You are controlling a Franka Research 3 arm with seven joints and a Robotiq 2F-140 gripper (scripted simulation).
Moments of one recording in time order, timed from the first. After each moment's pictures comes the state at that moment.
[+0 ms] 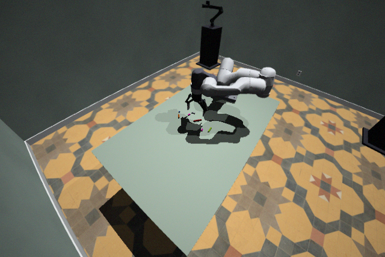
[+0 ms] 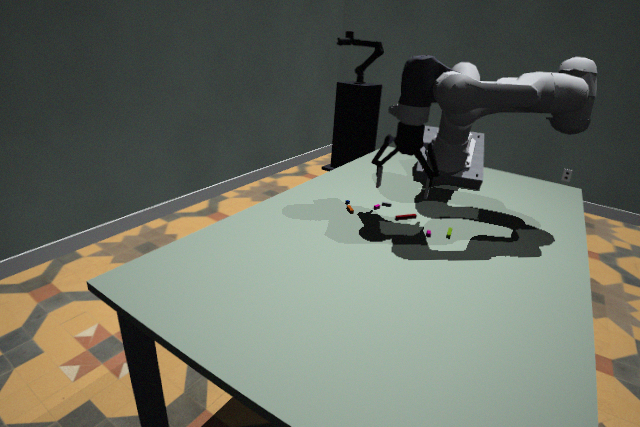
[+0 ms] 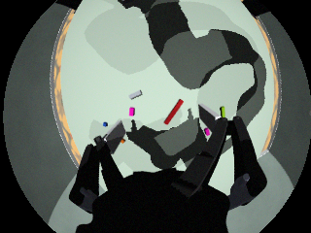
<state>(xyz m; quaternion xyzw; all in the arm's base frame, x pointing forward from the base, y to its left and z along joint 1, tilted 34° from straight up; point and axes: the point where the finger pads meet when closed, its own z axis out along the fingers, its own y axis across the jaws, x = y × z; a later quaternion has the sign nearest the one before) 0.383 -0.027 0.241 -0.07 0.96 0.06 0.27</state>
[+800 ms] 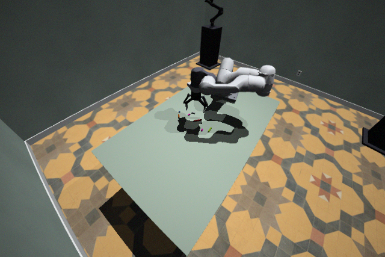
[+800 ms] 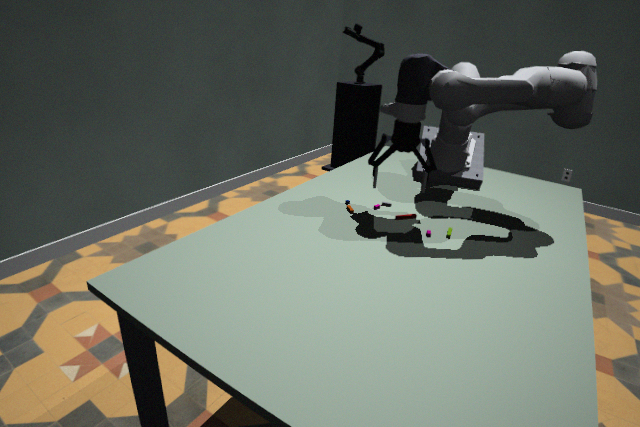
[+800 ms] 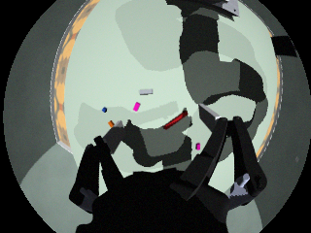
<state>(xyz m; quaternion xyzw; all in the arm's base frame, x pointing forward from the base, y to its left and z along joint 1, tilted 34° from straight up) 0.375 -0.042 0.236 -0.23 0.93 0.02 0.28</state>
